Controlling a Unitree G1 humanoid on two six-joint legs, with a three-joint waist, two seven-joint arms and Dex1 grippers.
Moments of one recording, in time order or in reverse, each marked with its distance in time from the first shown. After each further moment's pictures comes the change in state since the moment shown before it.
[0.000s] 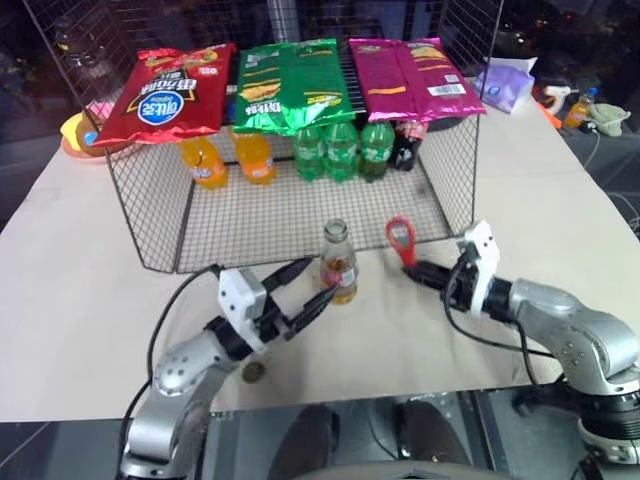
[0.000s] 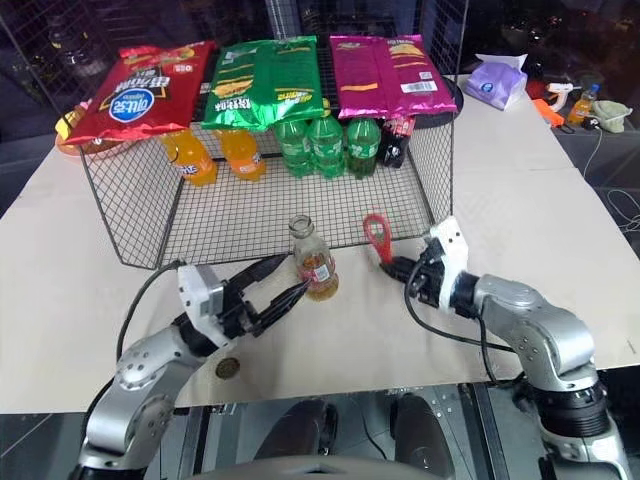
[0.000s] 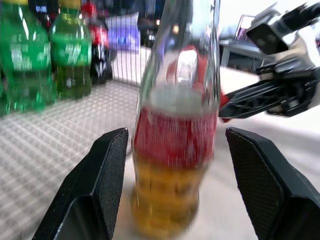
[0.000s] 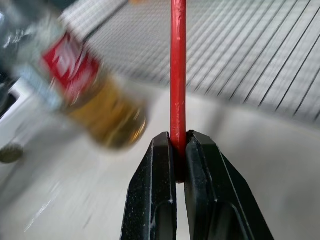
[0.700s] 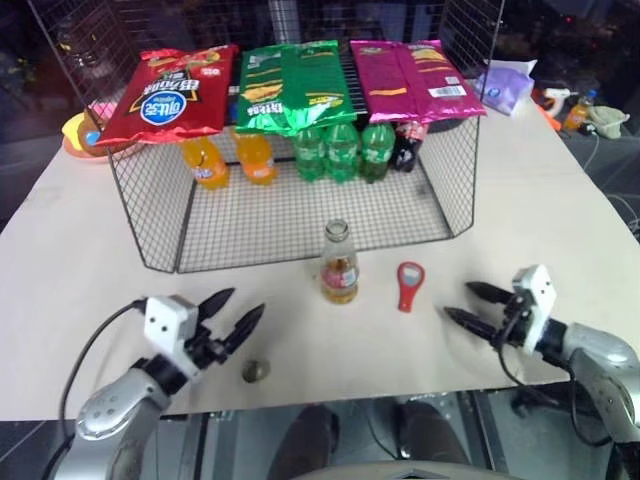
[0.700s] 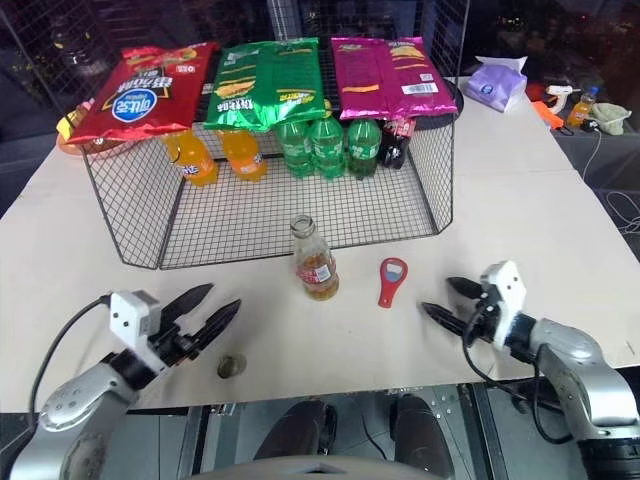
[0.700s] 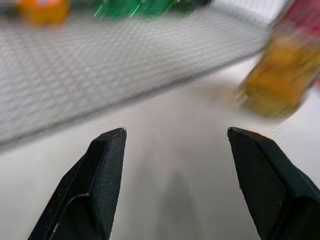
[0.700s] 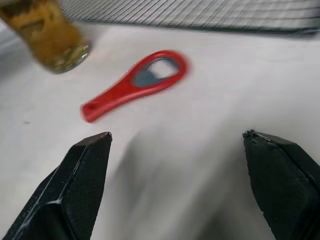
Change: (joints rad) left arm 0.210 0.074 0.301 0.093 -0.016 0.098 0.066; right arm 0.291 -0.088 -0.139 0.281 -0.180 -0.650 0.318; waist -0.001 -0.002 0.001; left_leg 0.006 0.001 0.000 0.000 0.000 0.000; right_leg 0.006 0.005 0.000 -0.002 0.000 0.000
